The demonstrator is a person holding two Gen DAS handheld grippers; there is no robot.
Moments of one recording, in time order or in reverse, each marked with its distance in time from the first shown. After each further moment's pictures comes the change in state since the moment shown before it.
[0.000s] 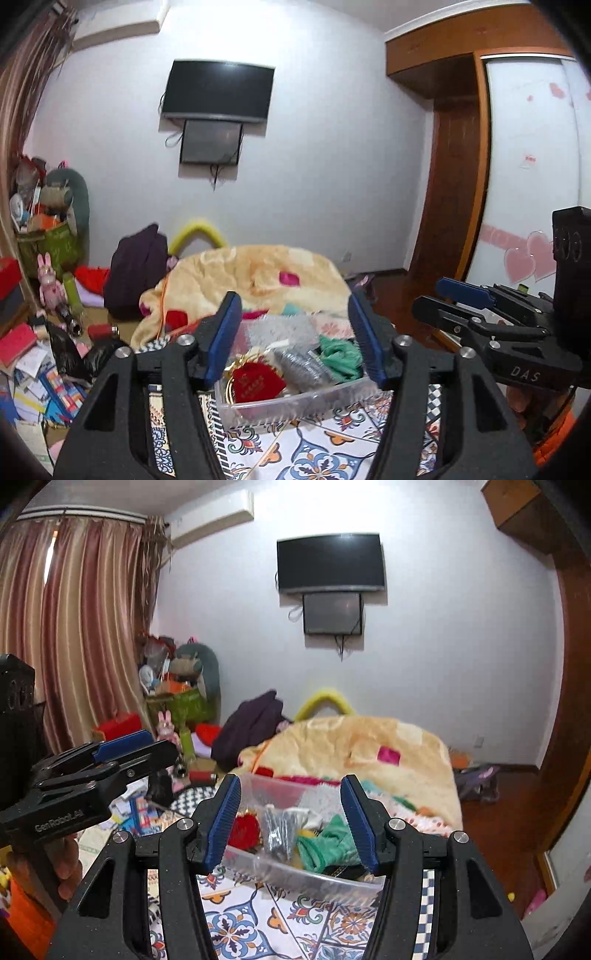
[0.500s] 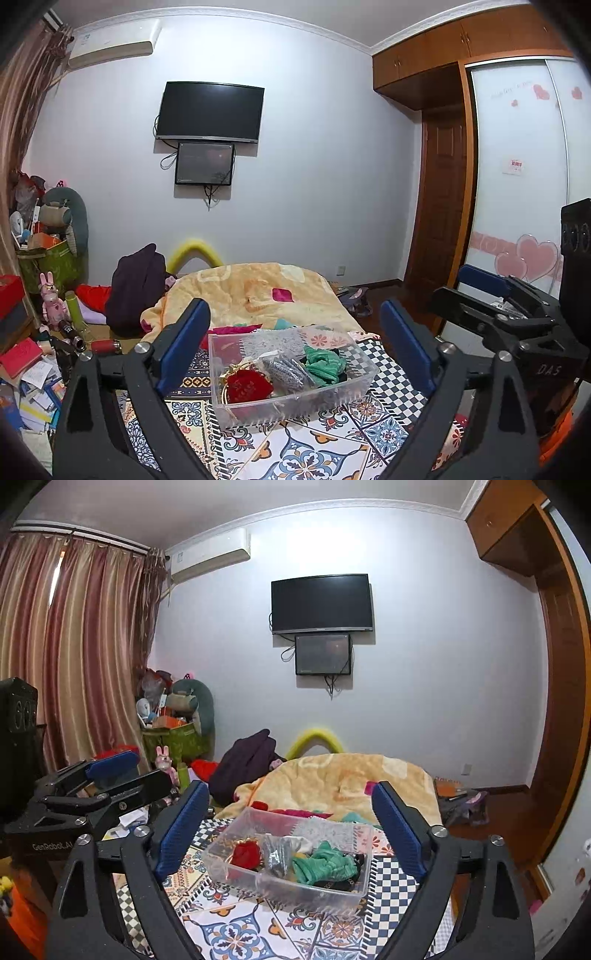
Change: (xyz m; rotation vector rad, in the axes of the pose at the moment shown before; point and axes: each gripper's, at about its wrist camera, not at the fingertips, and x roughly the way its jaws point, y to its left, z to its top) left arm -0.036 -0.021 0.009 0.025 -0.051 -0.007; right arm -0.035 0.011 0.002 0.002 -0.125 -0.038
